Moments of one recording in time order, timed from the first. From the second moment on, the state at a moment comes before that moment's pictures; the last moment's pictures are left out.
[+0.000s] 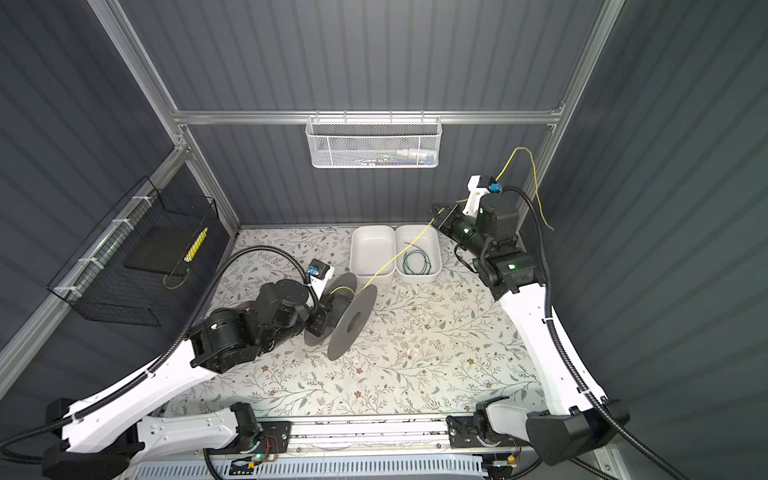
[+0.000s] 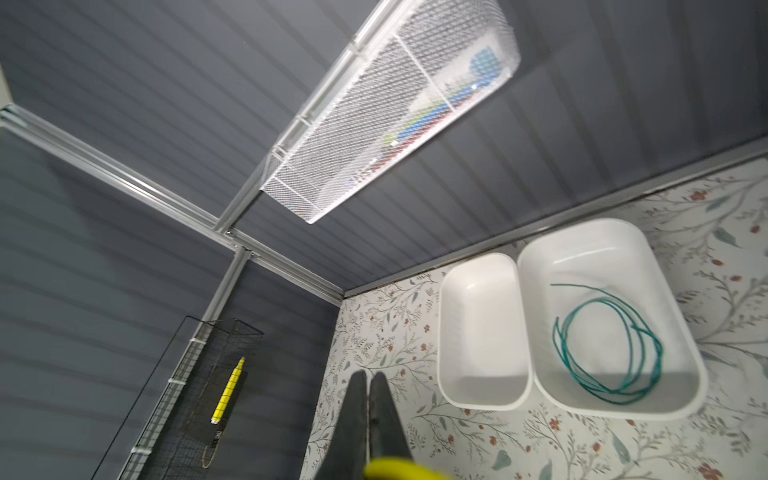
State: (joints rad) left arm -1.05 1.05 1.26 -0.80 -0.39 -0.21; right arm 0.23 1.27 1.43 -0.36 -0.24 0.80
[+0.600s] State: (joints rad) left arm -1.05 1.00 1.23 -0.83 -0.28 -0.27; right arm -0.01 1.30 1.12 0.08 -0.67 1.14
